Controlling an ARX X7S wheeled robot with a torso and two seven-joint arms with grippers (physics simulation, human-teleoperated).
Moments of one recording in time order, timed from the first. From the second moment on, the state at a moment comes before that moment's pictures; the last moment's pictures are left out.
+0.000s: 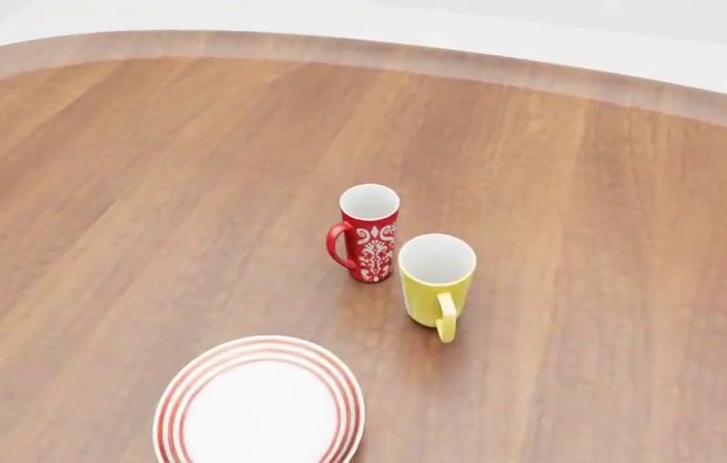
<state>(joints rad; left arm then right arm) 0.11 -0.29 -0.08 0.52 -0.21 -0.14 -0.39 -0.15 0.69 -0.50 -0.67 0.20 0.40 0.05</state>
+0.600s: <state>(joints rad) 0.13 -0.30 -0.09 0.57 -0.23 -0.13 -0.41 0.09 0.57 -0.55 -0.42 0.36 0.43 -0.18</state>
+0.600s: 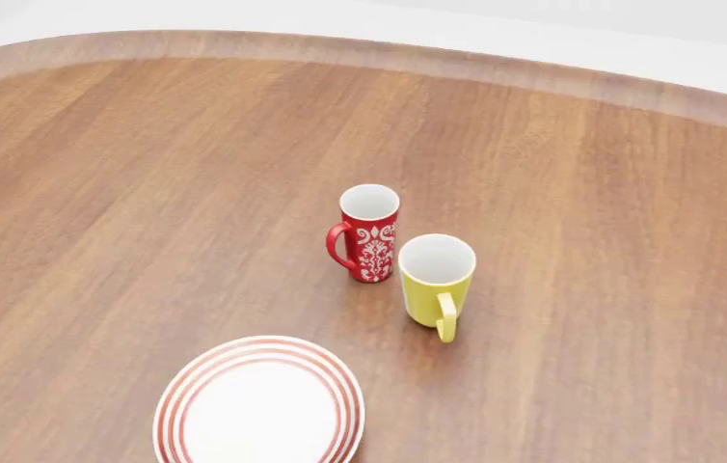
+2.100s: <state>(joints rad) 0.16 -0.33 -0.09 0.60 -0.25 -0.11 -0.43 0.35 0.40 -0.69 0.06 0.37 0.39 -0.42</state>
